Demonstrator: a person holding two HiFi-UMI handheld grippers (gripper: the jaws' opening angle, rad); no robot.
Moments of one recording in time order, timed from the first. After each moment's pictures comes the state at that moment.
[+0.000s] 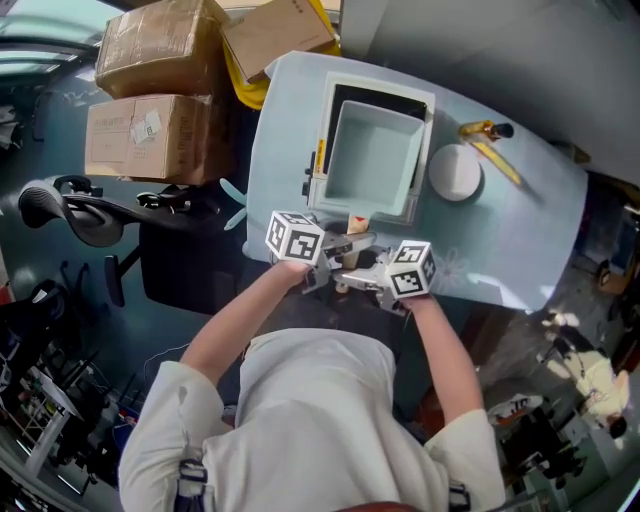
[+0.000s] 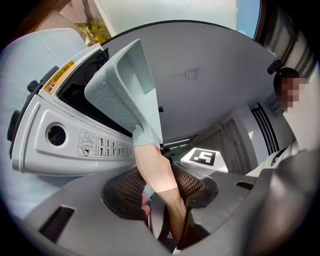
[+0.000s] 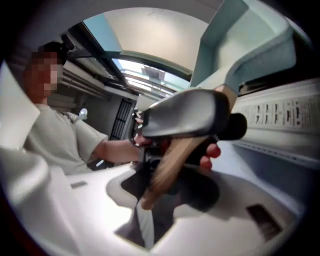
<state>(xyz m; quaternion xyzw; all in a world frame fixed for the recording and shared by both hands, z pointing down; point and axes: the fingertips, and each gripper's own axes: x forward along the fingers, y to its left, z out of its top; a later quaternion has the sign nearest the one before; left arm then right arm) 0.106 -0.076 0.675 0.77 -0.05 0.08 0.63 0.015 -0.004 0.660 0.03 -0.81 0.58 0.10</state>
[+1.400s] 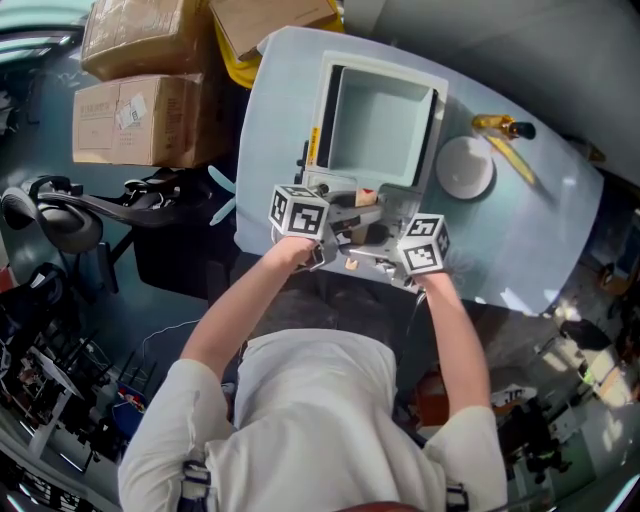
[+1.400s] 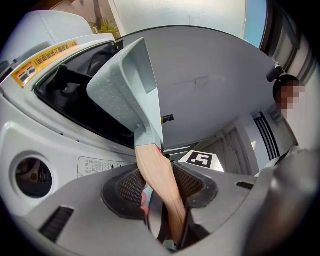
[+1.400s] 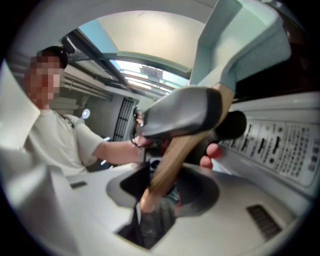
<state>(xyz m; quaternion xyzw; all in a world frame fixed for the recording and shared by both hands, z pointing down) 0.132 -0.121 0.718 0.76 -0.07 0.04 0.65 0.046 -0.045 0.702 0.01 -0.80 0.59 0.10</state>
